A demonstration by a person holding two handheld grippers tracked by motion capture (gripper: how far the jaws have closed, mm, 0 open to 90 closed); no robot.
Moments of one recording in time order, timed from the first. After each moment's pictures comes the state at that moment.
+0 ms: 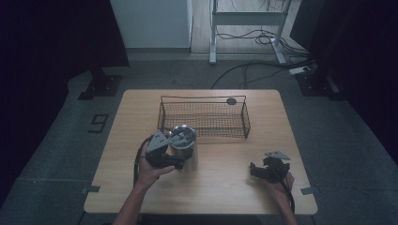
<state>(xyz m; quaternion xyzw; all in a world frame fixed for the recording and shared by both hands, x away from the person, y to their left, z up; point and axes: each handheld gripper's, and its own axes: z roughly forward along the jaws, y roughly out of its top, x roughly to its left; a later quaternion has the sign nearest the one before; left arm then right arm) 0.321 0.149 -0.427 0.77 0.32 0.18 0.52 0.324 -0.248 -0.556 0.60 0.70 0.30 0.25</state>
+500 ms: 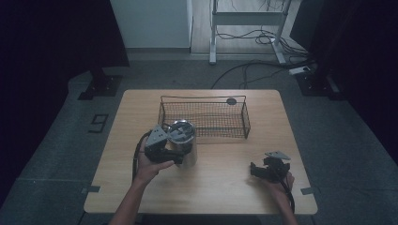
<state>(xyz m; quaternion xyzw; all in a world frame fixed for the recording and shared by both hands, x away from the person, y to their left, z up) 0.330 0.150 -0.416 0.77 0.32 0.18 0.52 0.325 -0.249 -0.556 0.61 0.69 0.30 0.25</state>
